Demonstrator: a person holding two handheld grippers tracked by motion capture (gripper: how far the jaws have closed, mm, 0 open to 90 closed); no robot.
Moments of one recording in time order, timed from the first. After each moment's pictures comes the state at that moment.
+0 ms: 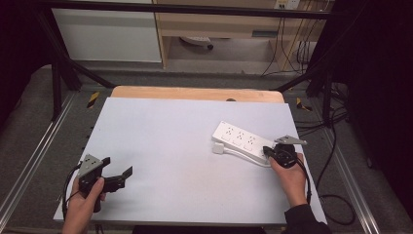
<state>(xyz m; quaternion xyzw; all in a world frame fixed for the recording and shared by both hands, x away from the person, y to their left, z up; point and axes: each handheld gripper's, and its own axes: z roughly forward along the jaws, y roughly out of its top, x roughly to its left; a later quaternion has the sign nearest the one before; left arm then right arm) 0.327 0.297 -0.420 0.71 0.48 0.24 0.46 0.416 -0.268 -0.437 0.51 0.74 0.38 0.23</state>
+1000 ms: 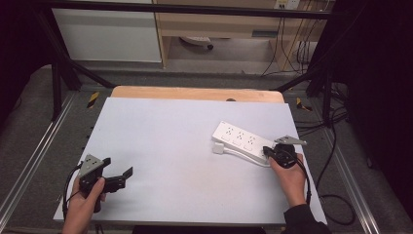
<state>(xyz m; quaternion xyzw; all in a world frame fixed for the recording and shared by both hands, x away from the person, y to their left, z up) 0.327 0.296 -0.421 0.71 0.48 0.24 0.46 0.416 -0.269 -0.438 0.51 0.74 0.38 0.23</state>
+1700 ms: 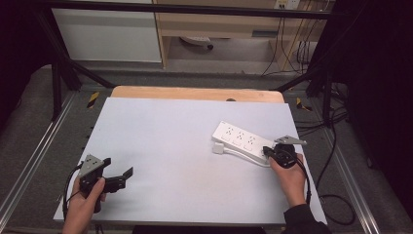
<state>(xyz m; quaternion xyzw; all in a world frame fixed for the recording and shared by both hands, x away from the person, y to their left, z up) 0.327 0.296 -0.422 0.71 0.48 0.24 0.45 0.416 -0.269 -0.438 0.51 0.74 0.38 0.23</state>
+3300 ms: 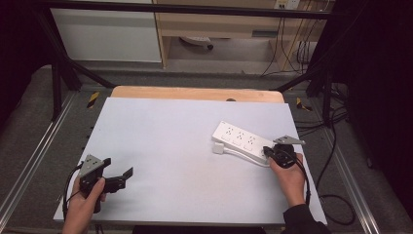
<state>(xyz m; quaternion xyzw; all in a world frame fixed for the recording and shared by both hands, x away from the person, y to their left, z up) 0.328 0.296 -0.422 0.71 0.48 0.24 0.45 0.417 -0.266 -0.438 0.51 0.74 0.36 0.24</state>
